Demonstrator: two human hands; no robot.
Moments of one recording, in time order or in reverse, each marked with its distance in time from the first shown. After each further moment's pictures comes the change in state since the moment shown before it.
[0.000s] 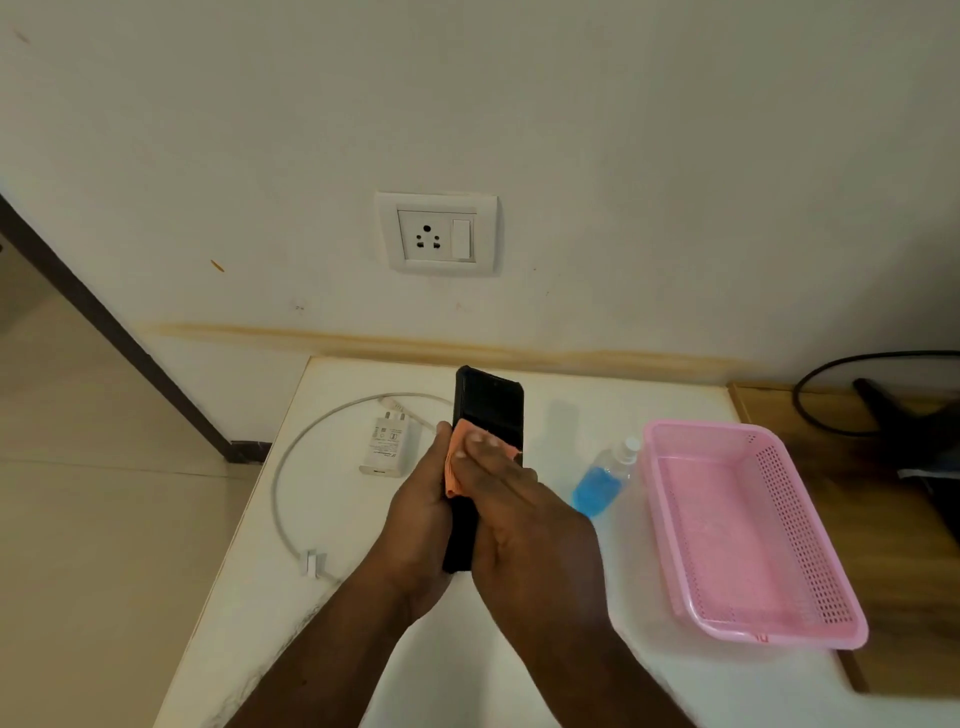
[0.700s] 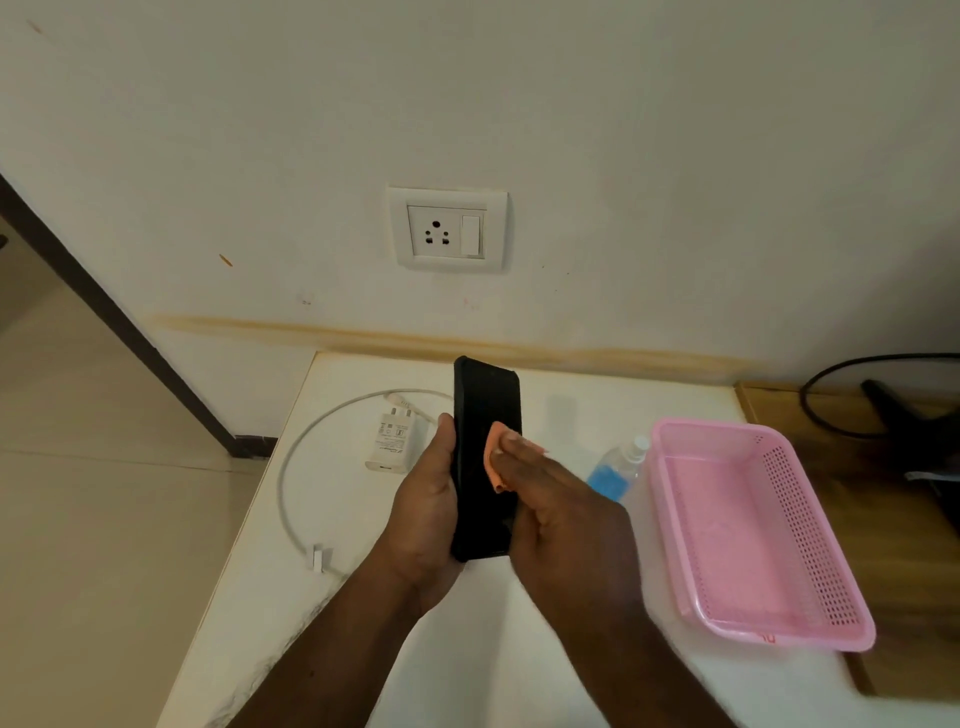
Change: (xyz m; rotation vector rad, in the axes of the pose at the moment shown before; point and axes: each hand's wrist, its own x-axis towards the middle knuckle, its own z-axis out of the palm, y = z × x) left_hand -0.002 -0.001 0.000 -0.074 -0.033 0.014; right_hand 0.001 0.018 -0.007 0.035 -0.083 0.099
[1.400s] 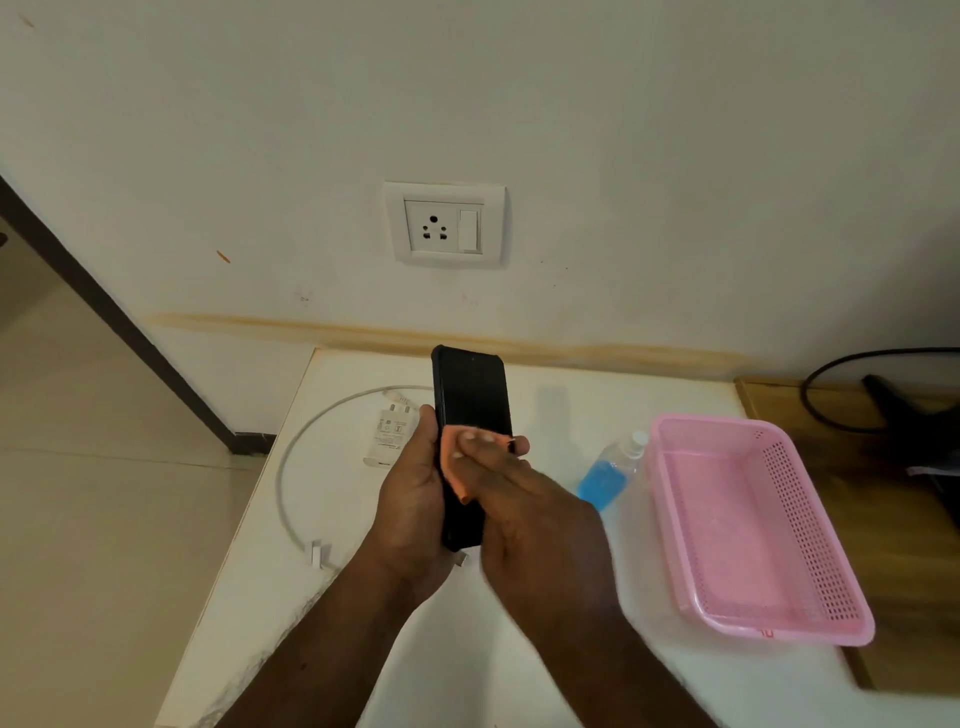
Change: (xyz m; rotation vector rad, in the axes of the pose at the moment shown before) left_hand -0.001 0.006 0.000 -0.163 -0.010 -0.003; right_hand 0.002 -0.012 0.007 -0.044 -0.032 -0.120
